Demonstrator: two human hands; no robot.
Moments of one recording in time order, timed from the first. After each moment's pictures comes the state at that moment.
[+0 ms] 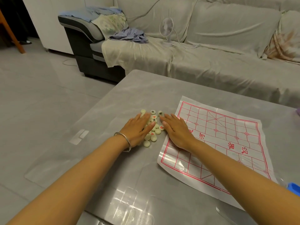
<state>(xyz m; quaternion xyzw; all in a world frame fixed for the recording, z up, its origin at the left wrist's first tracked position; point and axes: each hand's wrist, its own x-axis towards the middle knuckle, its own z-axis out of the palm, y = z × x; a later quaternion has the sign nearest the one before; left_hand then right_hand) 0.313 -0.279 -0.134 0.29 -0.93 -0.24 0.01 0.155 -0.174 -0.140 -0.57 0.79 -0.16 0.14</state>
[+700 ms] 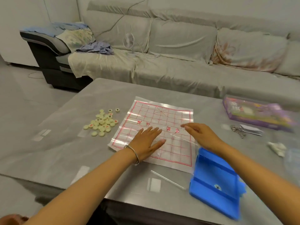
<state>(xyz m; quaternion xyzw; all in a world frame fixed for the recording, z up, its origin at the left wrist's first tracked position) 0.249 -0.079 -0.095 0.14 -0.96 -0.22 0.01 0.086 0.079 -0.051 -0.43 0.83 -0.31 0.18</state>
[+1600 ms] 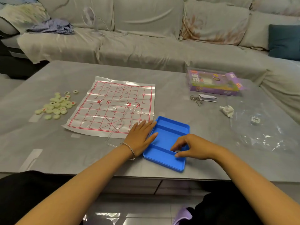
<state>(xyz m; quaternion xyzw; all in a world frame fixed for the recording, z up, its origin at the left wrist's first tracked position) 0.199 0.047 -0.144 0.10 -0.97 -0.21 0.01 0.087 0.243 -0.083 -0.47 0.82 -0.15 0.30</state>
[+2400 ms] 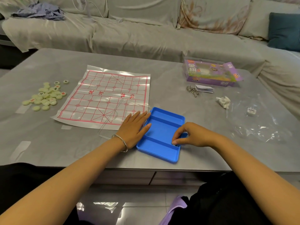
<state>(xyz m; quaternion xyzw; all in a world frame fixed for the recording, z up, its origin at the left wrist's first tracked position) 0.198 0.046 -0.151 0.10 -0.97 -0.21 0.02 0.070 0.250 -0.084 -0.44 0.82 -0.17 0.32</state>
